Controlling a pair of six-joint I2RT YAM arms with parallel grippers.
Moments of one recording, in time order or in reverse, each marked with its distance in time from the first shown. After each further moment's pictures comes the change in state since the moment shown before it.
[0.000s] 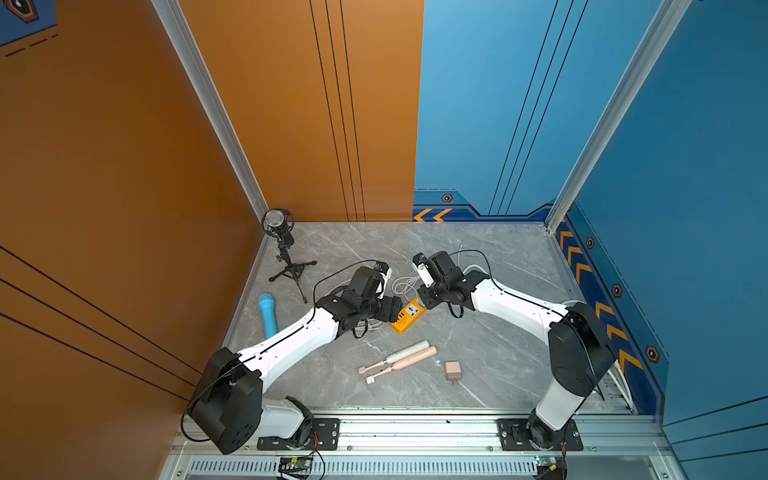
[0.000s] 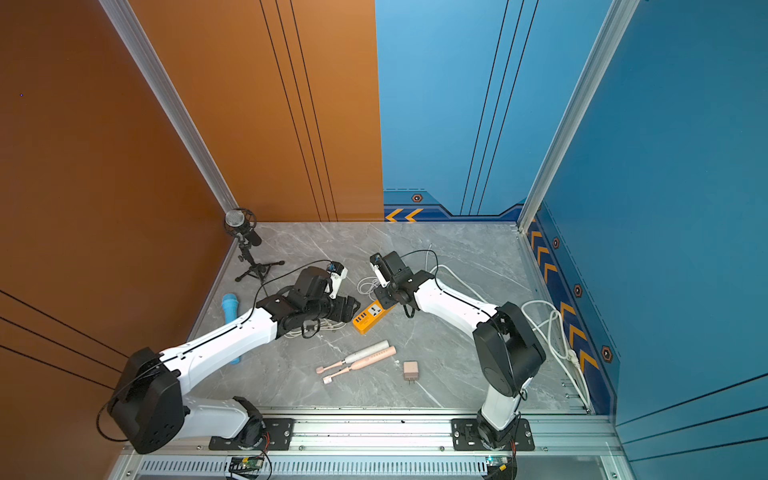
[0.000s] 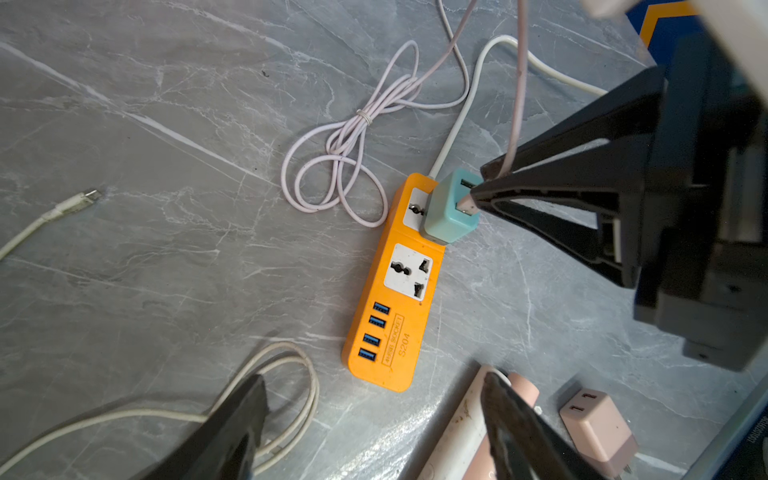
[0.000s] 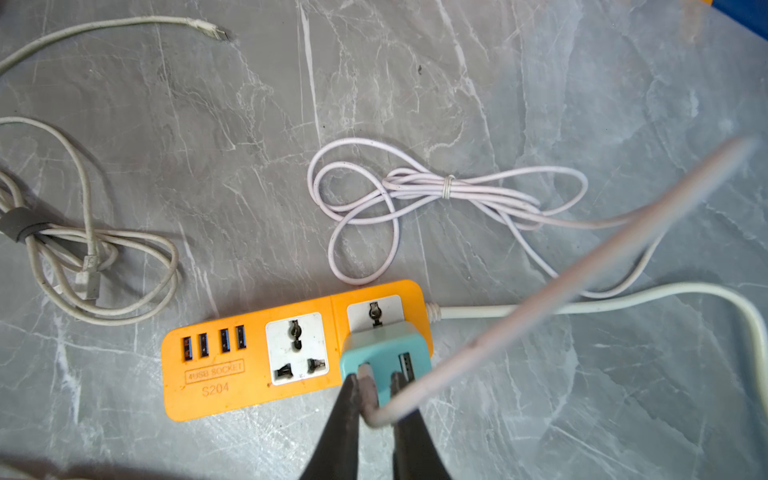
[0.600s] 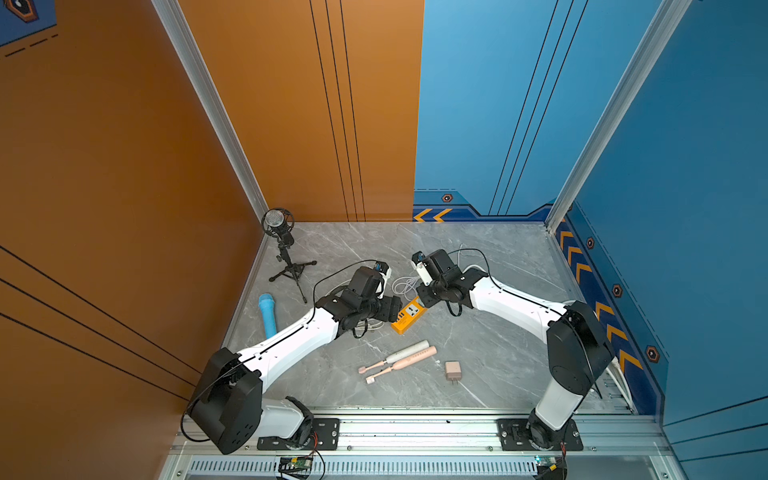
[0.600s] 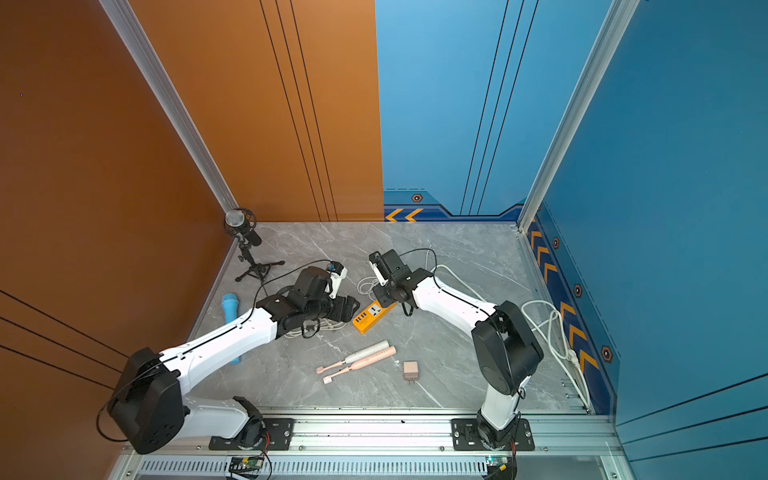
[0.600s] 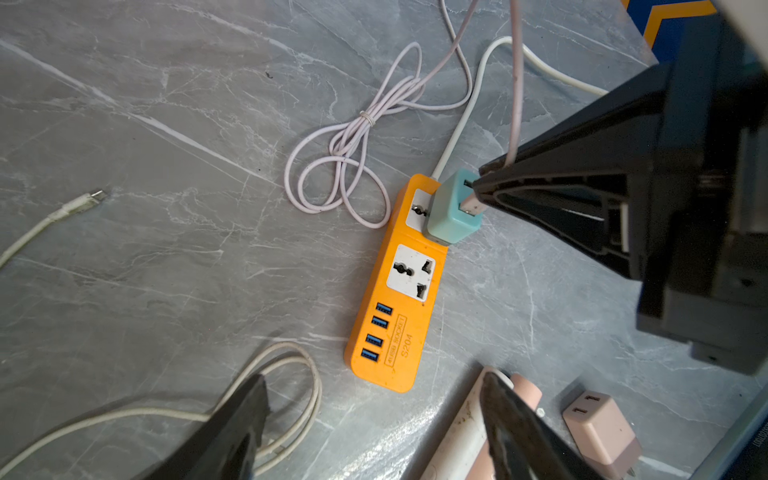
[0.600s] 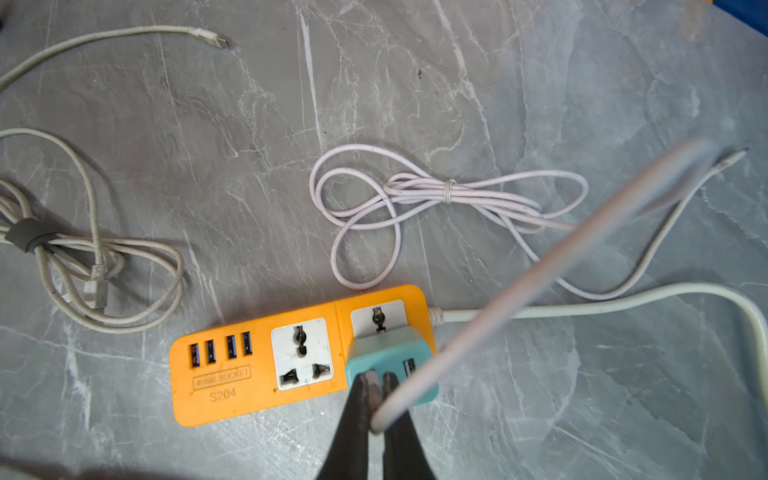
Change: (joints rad) left arm 0.000 -0.002 0.000 0.000 -0.008 0.000; right arm 0.000 0.008 0.031 -0.019 -0.001 0.020
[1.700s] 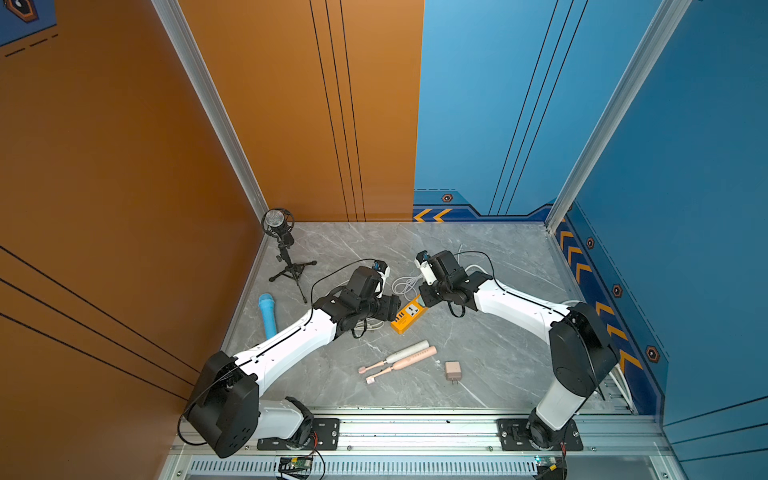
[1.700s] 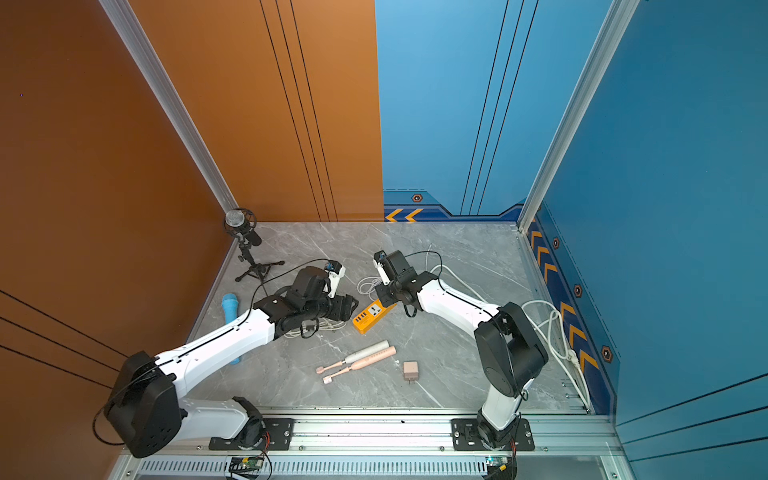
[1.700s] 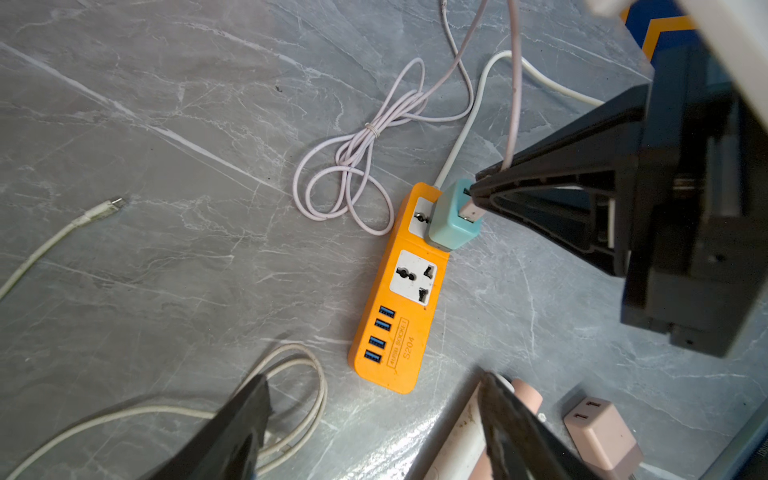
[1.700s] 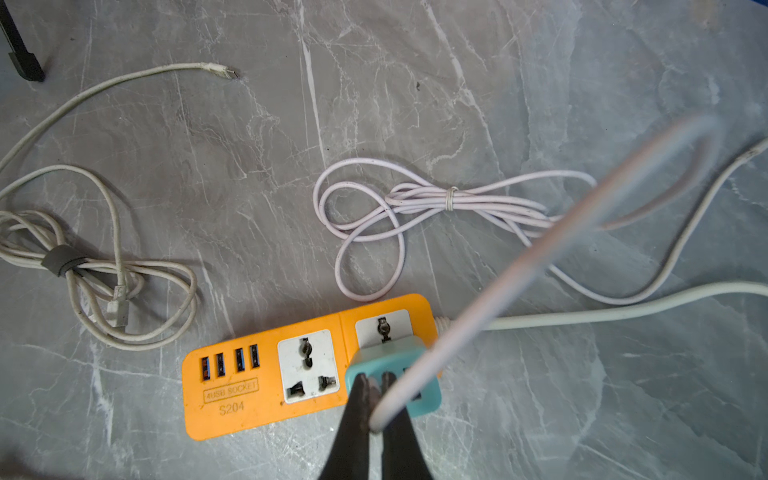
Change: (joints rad) left arm 0.000 -0.019 -0.001 0.000 -0.023 0.000; right arm -0.032 -0.010 -0.064 0.077 -0.055 0.039
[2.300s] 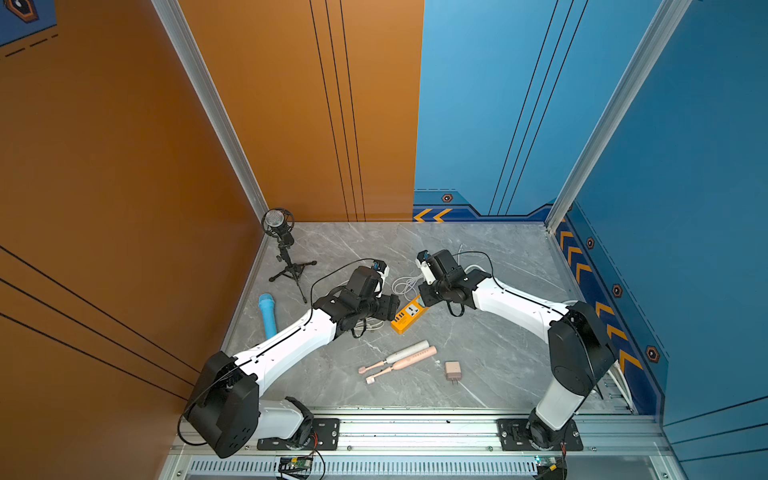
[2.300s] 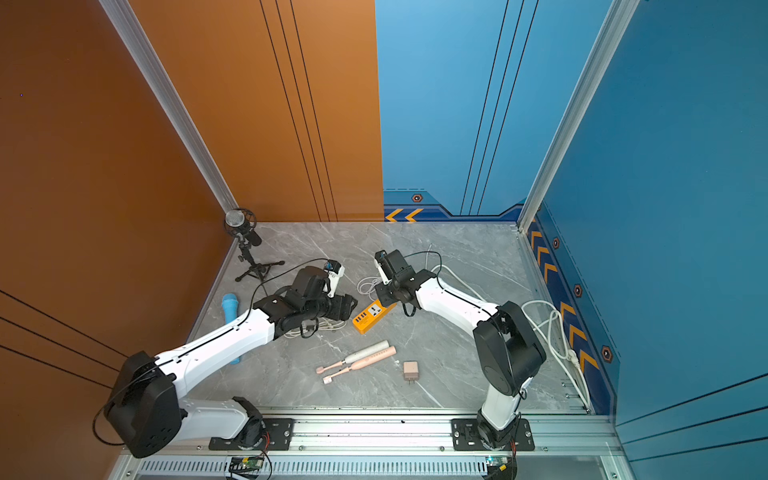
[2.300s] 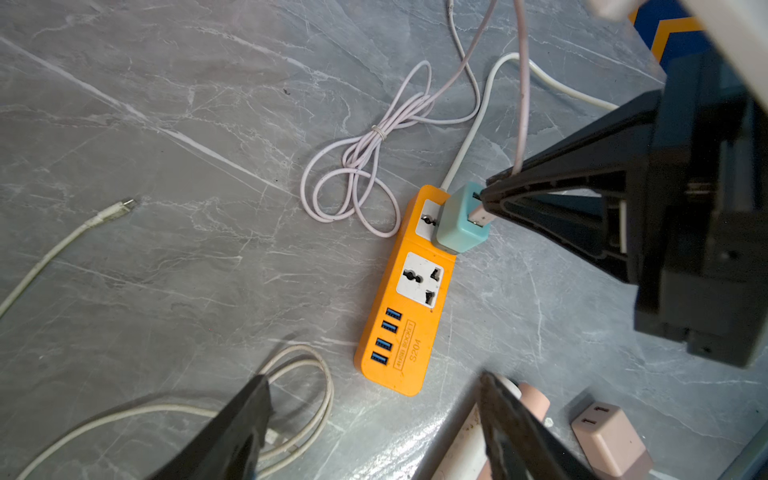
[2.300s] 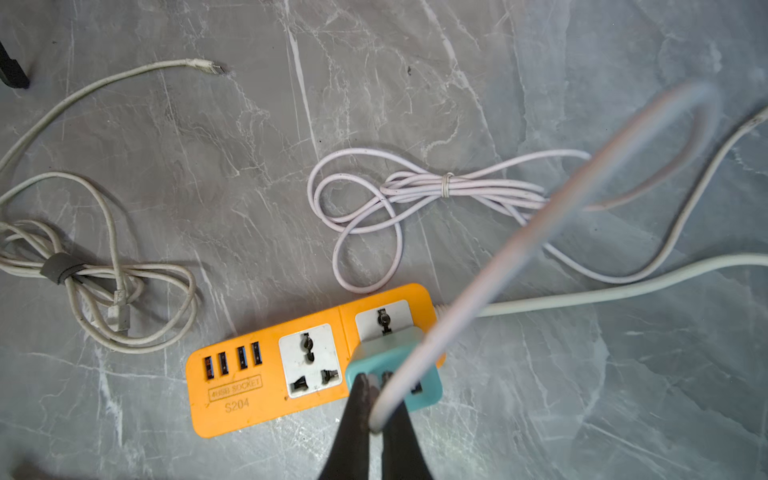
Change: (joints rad) left arm 0.006 0.000 0.000 0.000 -0.011 0.004; right arm 0.004 0.013 0.011 -0.049 0.014 0.063
